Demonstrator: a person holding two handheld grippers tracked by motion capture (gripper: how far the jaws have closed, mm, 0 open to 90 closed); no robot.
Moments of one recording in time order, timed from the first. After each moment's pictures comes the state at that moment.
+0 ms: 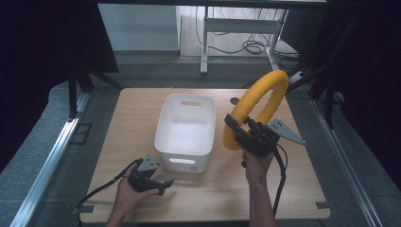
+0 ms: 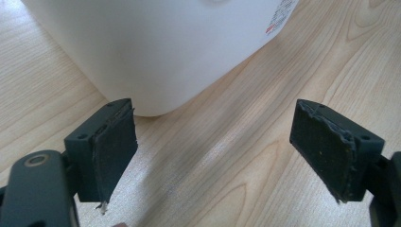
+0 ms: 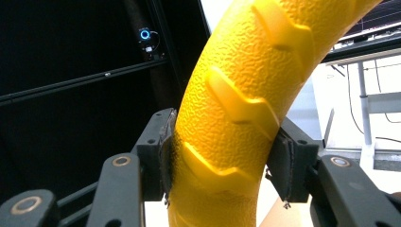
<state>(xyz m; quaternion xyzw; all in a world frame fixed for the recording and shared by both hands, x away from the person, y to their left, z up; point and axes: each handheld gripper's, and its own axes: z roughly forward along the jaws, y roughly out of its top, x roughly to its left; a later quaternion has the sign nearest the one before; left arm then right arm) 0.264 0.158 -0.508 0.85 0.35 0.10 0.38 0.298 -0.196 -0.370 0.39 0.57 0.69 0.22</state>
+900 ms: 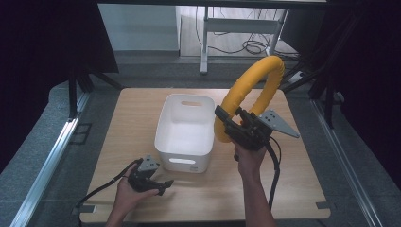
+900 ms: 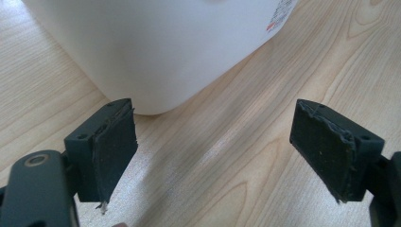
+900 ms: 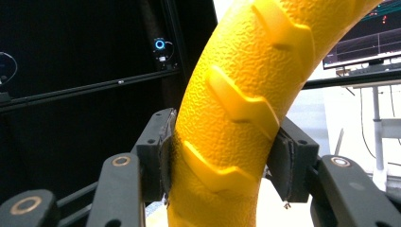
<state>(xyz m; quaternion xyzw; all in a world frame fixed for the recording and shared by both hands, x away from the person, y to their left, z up) 0.265 0.158 -0.508 0.85 0.35 0.10 0.37 0.295 -0.168 -0.335 0.35 0.57 0.70 0.23</state>
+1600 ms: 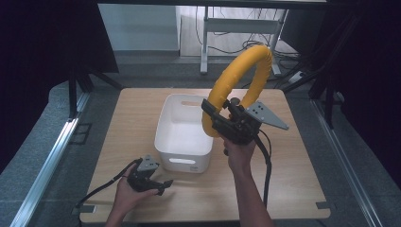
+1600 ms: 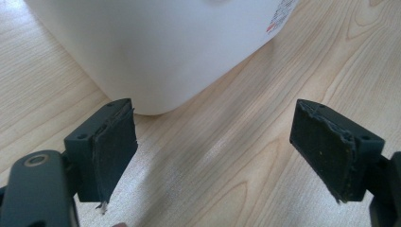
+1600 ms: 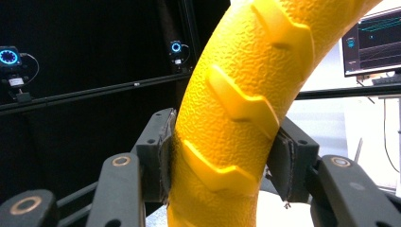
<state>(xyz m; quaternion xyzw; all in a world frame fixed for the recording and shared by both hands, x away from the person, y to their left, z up) 0.264 0.159 -0.507 0.85 0.35 0.10 0.37 0.298 -0.139 -0.315 0.32 0.58 0.71 0.22</state>
